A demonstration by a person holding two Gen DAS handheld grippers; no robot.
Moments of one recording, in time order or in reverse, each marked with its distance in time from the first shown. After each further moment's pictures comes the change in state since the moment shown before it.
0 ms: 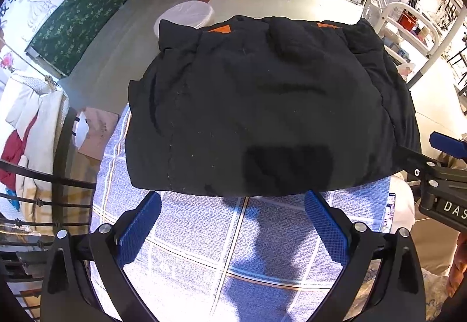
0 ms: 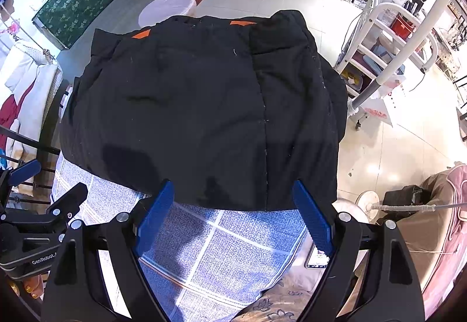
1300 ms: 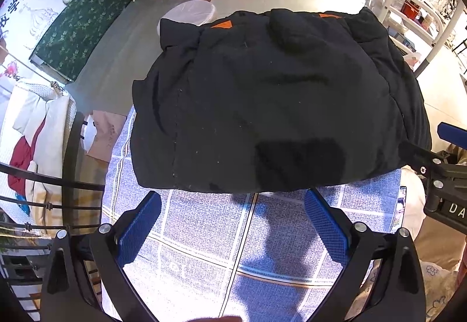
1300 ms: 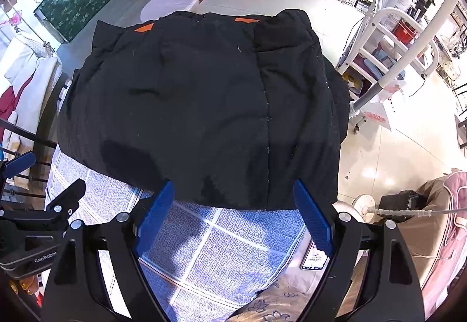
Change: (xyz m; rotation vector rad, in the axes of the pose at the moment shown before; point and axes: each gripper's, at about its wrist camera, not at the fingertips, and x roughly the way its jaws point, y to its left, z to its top) left arm 0.006 -0.005 -0.004 0.032 0.013 0.044; right arm 0.004 0.005 -0.001 -0.032 0.005 -0.013
